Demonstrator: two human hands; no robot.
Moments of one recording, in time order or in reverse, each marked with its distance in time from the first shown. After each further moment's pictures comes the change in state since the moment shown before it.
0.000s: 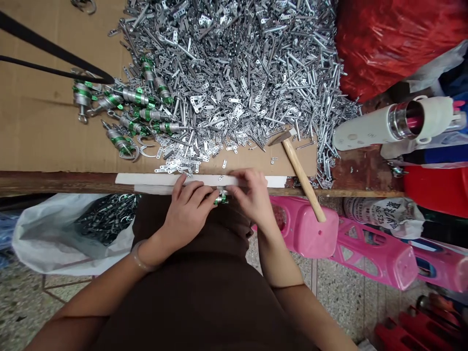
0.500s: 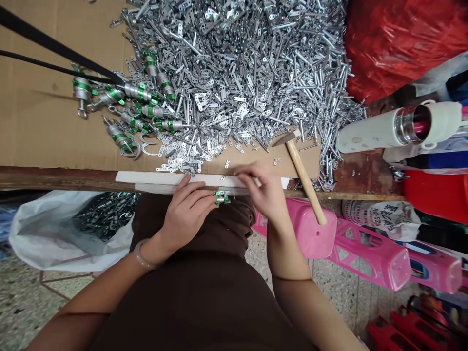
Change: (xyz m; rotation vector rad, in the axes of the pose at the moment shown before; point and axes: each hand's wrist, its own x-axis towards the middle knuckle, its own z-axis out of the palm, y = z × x) left_hand -0.002 -0.001 -0.001 -0.291 0.120 -0.097; right_hand 0.022 0.000 -0.020 0.098 -0.075 -0.197
